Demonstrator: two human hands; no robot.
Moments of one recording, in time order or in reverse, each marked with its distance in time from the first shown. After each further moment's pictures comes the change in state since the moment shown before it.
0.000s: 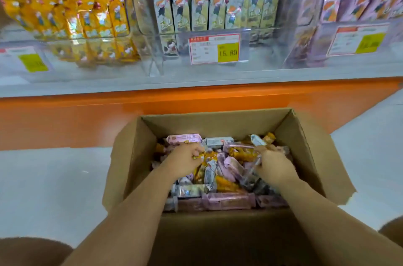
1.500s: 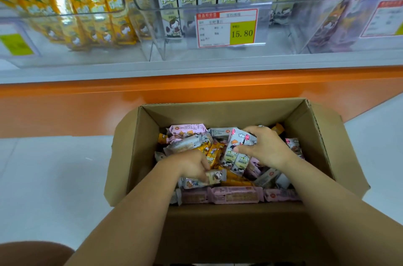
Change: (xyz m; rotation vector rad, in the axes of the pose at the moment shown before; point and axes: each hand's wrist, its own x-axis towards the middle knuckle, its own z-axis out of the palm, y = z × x) left_hand -0.001 0.006 0.001 0.151 -0.393 -0.094; right_hand 0.009 -0.035 -0.025 0.500 -0.103 -0.251
